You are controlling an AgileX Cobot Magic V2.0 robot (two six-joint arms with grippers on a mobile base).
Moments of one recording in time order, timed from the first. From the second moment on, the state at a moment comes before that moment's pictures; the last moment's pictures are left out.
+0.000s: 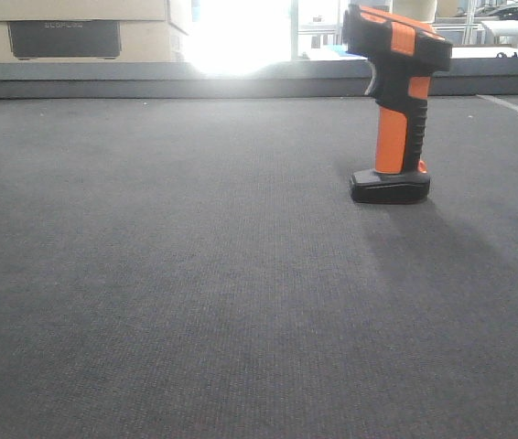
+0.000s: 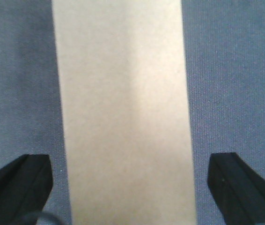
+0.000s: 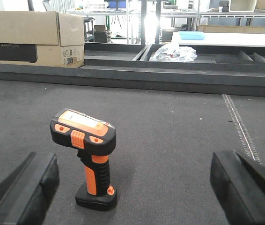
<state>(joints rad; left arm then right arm) 0.21 1.75 -1.63 -0.05 1.22 0.26 0.03 0.47 -0.57 0.16 0.25 -0.09</state>
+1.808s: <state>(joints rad) 0.06 1.79 -1.68 -0.67 1.23 0.26 0.27 0.73 -0.47 0.17 0.05 -0.09</state>
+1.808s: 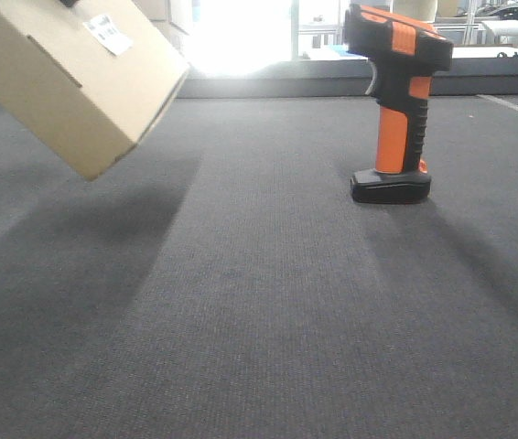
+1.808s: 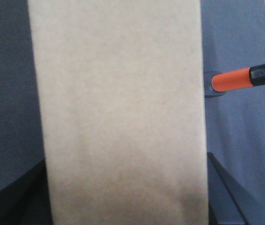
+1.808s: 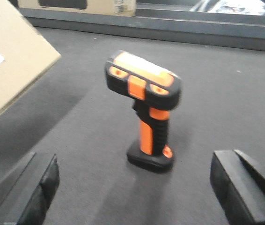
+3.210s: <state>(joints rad) 0.04 1.80 -1.68 -0.66 1.23 0.25 0.37 1.66 -0.69 0.50 -0.78 -0.09</state>
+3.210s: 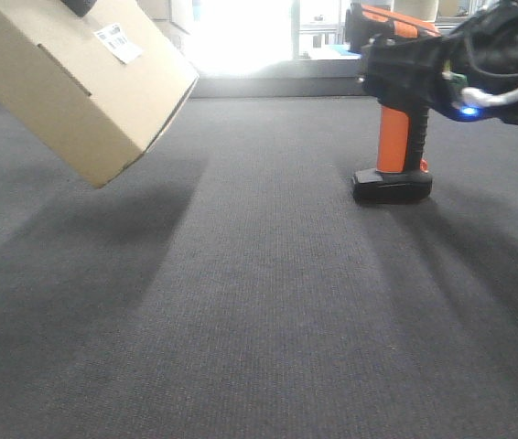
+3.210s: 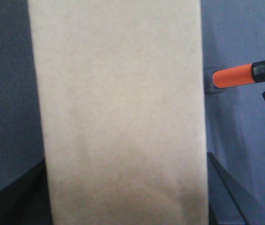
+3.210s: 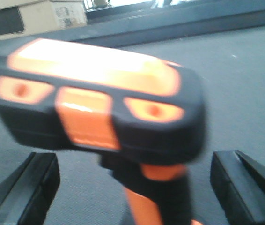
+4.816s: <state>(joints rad) 0.04 1.80 -1.68 -0.63 1.22 0.25 0.39 1.83 -0.80 0.63 -0.95 -0.13</state>
